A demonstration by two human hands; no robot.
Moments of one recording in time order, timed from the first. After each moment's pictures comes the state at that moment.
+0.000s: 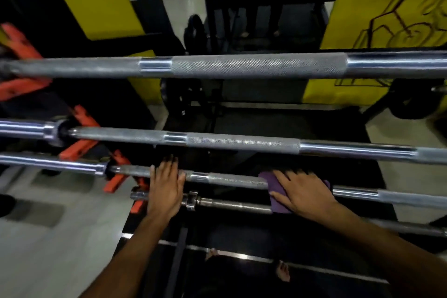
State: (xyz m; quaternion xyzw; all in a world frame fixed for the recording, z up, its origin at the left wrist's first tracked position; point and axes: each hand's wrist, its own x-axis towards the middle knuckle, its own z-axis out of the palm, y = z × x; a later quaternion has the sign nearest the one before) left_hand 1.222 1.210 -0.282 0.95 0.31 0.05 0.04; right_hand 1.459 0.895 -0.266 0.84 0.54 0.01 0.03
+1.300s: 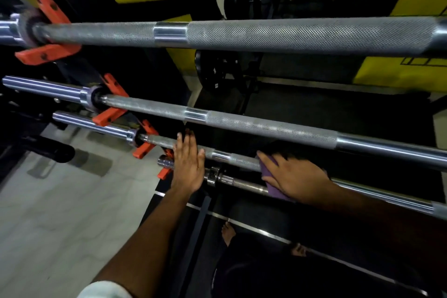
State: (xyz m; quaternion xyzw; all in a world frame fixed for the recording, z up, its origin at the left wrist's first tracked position) left_hand 1.224 1.197 -0.286 0.91 0.38 0.07 0.15; right_hand 1.446 0.970 -0.279 0.75 0.66 0.04 0.01
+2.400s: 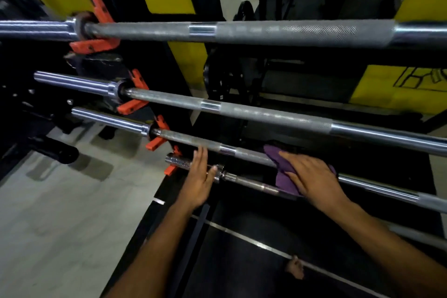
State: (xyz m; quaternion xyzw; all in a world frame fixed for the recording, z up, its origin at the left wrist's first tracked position) left_hand 1.178 1.140 -0.270 0.86 0.37 0.07 0.35; right_hand 1.433 0.916 -0.269 0.78 0.59 0.08 -0.19
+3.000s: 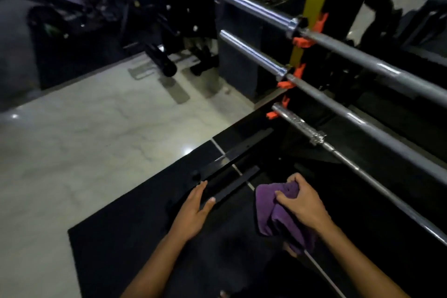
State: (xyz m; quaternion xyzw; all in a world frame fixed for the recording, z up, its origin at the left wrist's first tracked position) left_hand 0.787 0.937 -0.298 0.66 0.61 0.16 0.42; right_hand 1.094 0.904 -0.232 0.72 0.49 -0.41 -0.28
